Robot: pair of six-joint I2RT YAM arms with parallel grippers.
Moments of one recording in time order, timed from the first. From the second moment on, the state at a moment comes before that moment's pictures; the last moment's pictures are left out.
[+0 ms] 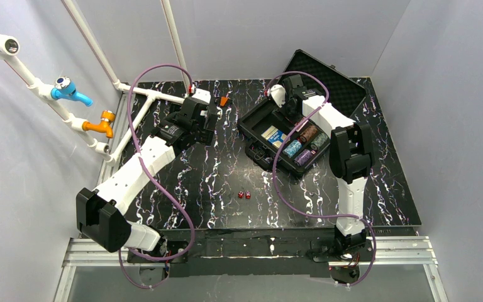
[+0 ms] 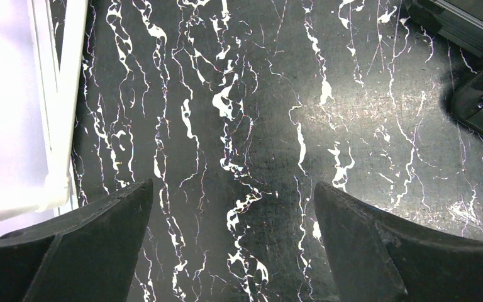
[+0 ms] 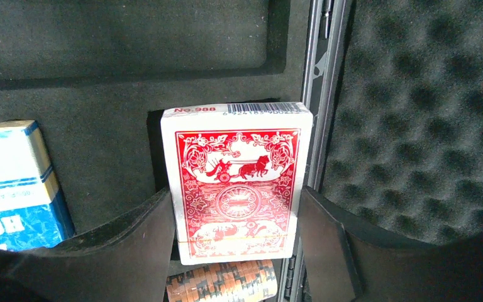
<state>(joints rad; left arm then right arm) -0.53 1.39 1.28 -0.69 -0.48 -0.06 0.36 2.11 1.75 -0.66 0.09 -0.59</state>
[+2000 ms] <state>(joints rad) -0.53 1.39 1.28 -0.69 -0.49 -0.06 0.30 2.01 1.64 -0.48 0.29 0.10</state>
